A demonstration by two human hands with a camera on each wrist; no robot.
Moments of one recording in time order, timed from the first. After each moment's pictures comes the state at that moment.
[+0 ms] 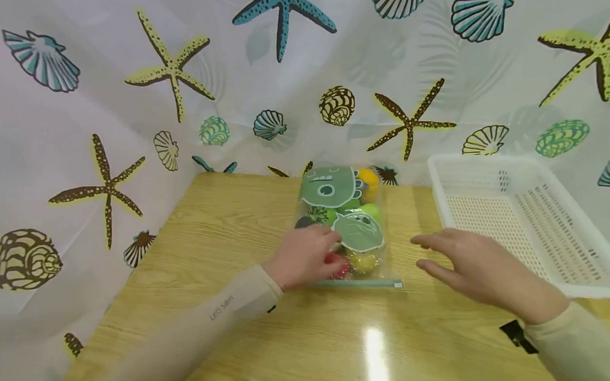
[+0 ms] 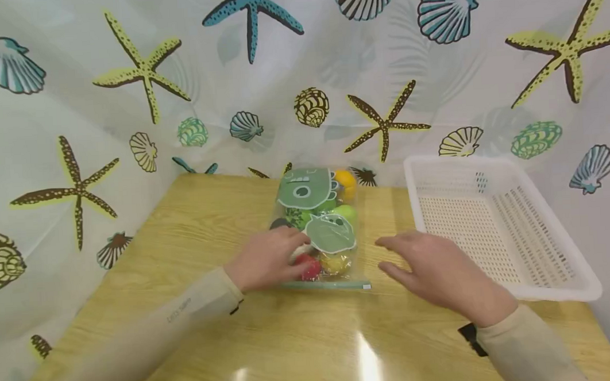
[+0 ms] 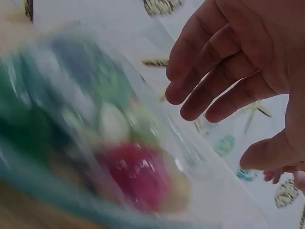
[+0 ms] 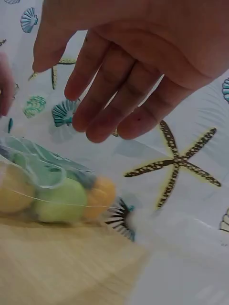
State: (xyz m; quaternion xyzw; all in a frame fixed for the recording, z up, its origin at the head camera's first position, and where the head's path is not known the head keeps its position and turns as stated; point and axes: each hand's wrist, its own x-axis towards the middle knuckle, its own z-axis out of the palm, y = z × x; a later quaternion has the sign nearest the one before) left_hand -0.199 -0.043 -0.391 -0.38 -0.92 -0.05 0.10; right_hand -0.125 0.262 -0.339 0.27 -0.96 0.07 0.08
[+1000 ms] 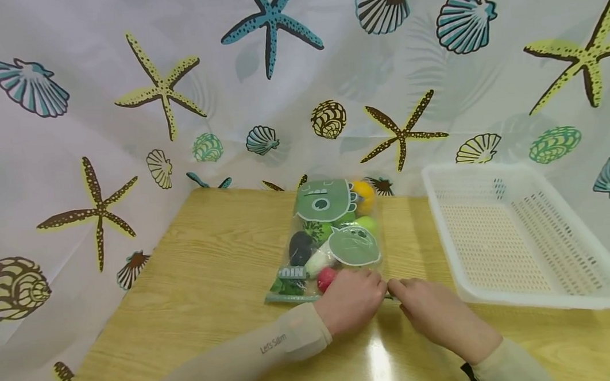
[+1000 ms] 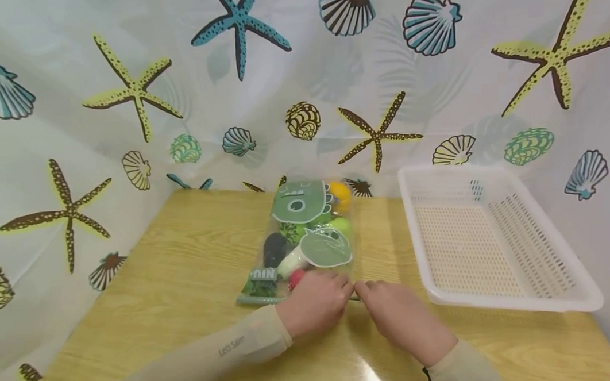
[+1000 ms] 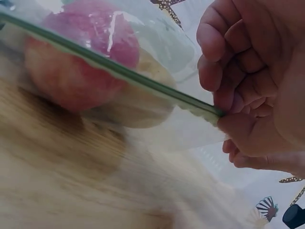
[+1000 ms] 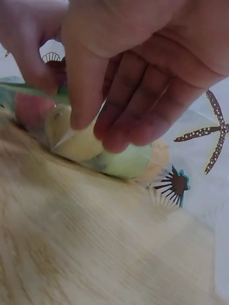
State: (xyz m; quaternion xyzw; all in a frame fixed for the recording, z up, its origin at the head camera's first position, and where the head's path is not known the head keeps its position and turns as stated) left_hand -0.172 0.039 -0.435 -0.48 -0.84 0.11 0.22; right_hand -0.124 0.226 -0.422 0.30 -0.95 0.05 0.12
